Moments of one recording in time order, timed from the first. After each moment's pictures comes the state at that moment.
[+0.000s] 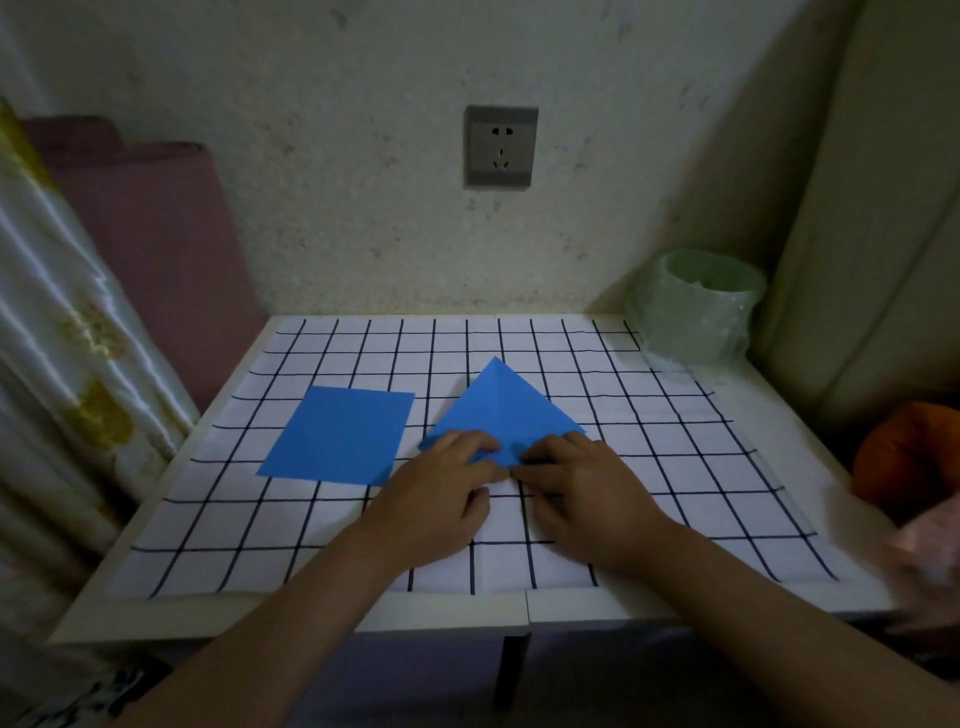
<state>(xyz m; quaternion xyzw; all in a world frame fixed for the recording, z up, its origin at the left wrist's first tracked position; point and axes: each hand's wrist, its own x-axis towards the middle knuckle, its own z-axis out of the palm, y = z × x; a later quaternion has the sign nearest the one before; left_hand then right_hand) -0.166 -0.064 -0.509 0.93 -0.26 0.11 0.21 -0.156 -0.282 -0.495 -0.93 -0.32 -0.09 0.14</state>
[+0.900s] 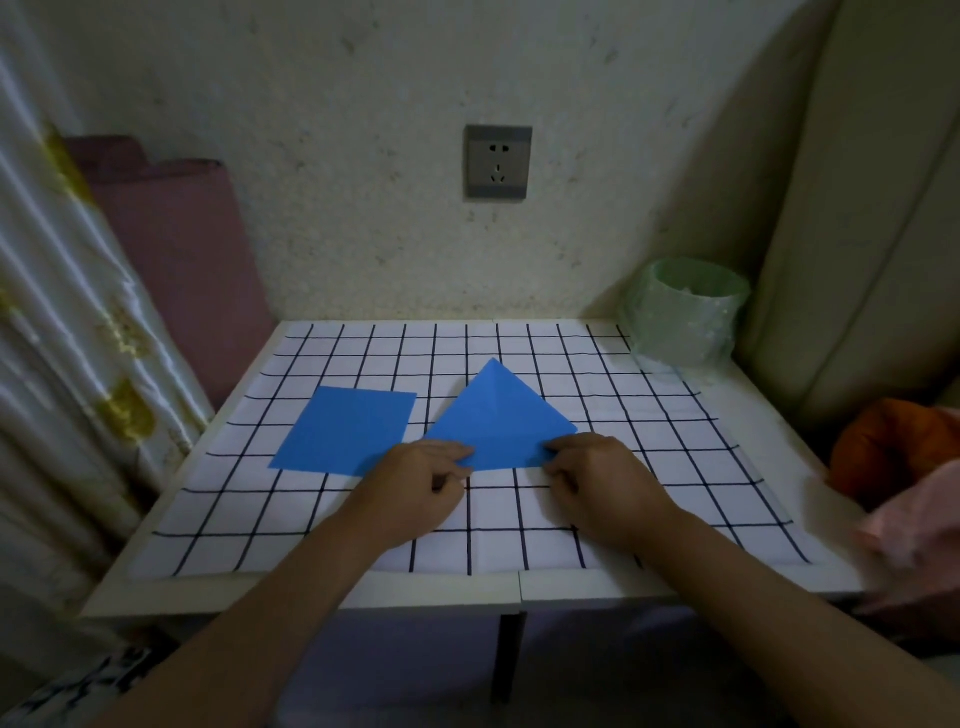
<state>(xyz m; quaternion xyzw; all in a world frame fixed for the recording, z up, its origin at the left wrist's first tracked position) -0.175 -0.048 -0.505 0.93 -0.18 0.10 0.32 -0.159 -0.303 -0.489 -0.95 -0.27 -0.09 0.17</state>
